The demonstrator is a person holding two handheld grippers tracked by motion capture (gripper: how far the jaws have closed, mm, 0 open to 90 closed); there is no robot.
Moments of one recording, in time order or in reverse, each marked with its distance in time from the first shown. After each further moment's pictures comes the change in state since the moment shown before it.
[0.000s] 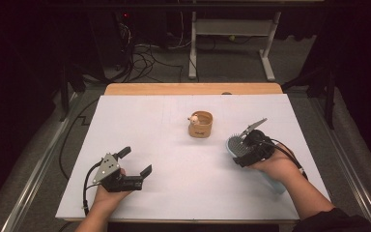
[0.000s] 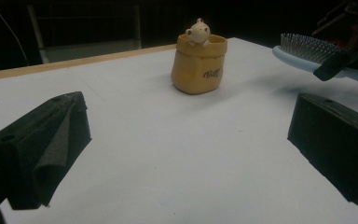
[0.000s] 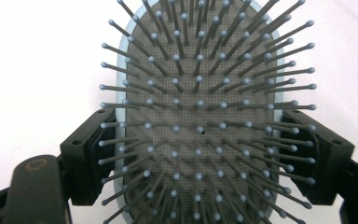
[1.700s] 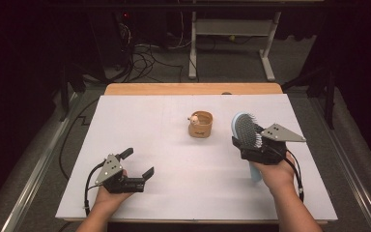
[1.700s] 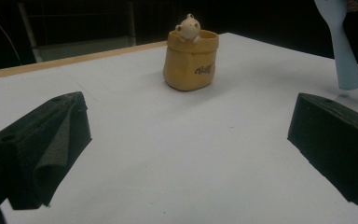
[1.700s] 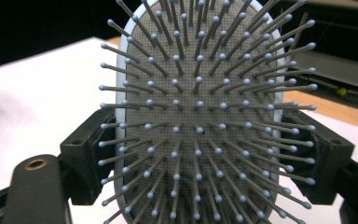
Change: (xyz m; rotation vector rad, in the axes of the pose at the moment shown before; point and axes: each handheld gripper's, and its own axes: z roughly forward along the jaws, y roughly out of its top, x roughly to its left) left arm -0.002 -0.006 -0.002 0.027 -0.011 0.037; right arm 0.021 -0.026 -0.040 -0.755 -0.103 0.123
